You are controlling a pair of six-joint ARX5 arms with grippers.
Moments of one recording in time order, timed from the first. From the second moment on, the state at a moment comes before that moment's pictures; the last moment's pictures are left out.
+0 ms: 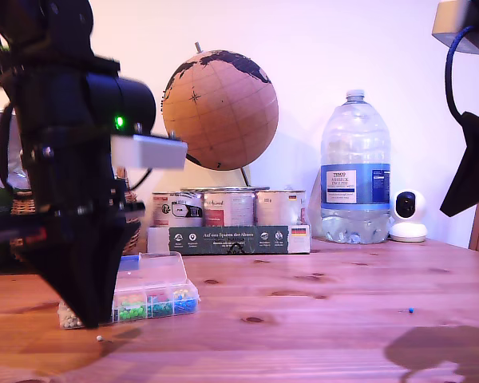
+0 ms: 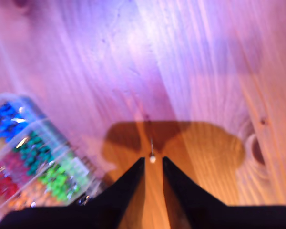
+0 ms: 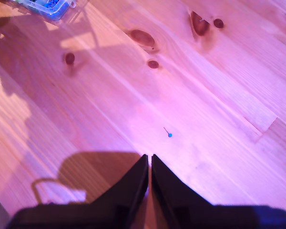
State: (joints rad) left arm -0.56 1.78 1.08 -0.77 0.17 1.31; right arm 0.26 1.08 0.64 -0.47 -0.28 -0.47
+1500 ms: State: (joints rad) left arm -0.56 1.80 1.09 -0.76 0.17 1.31; right arm 0.26 1.08 0.64 -0.47 -0.28 -0.47
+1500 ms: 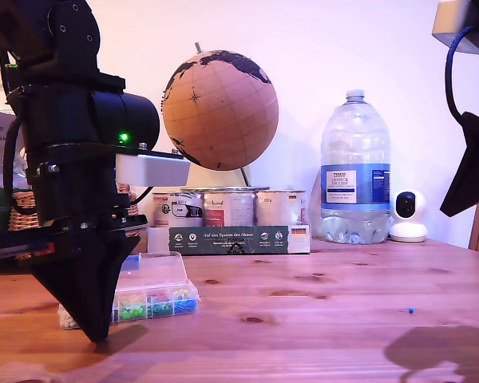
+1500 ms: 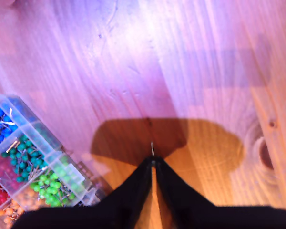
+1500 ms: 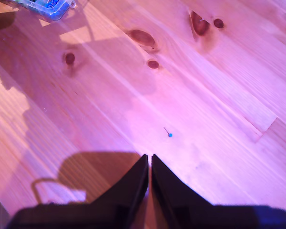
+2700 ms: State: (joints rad) left arm -0.51 1.67 1.09 -0.79 0.08 1.23; right arm 0.26 1.08 0.64 -0.47 -0.28 -0.47
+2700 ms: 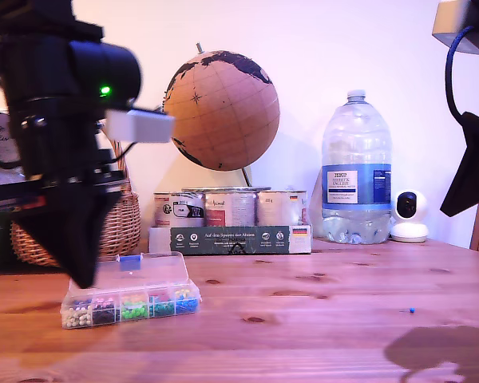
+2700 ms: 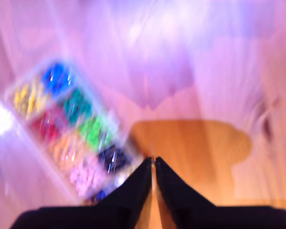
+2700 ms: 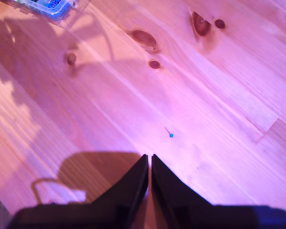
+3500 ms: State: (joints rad) left arm -0.45 1.68 1.09 -0.73 0.06 1.27; right arm 0.26 1.08 0.64 -0.47 -0.28 -0.47
